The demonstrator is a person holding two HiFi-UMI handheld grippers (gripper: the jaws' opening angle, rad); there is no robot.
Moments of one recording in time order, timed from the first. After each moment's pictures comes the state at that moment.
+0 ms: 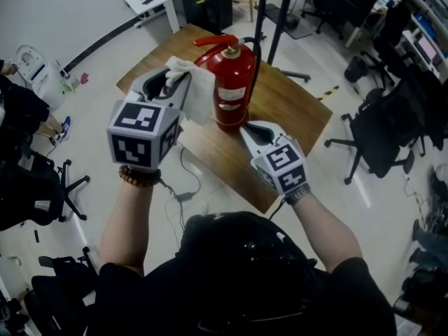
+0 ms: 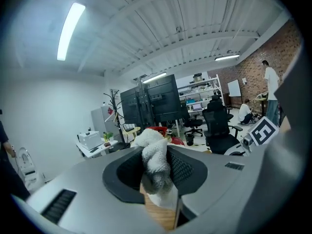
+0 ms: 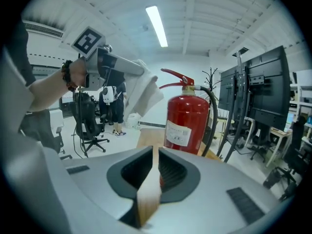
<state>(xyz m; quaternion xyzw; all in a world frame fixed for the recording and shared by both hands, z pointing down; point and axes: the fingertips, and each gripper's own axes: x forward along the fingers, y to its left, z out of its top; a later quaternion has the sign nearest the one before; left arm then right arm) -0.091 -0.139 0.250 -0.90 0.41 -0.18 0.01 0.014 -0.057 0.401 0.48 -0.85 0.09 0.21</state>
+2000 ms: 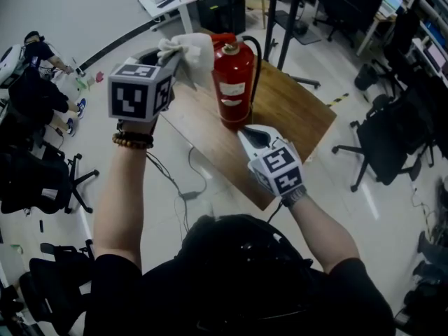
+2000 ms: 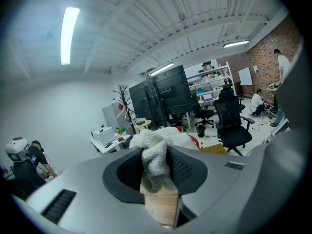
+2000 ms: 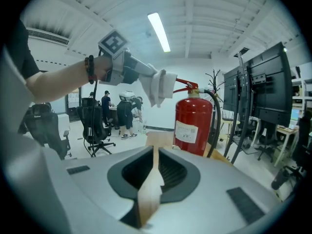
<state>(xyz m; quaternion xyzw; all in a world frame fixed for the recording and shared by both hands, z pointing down) -0.109 -0.162 0.217 -0.86 0.47 -0.22 0.01 0.004 -0.021 0.399 0.45 -0.87 0.10 0.18</state>
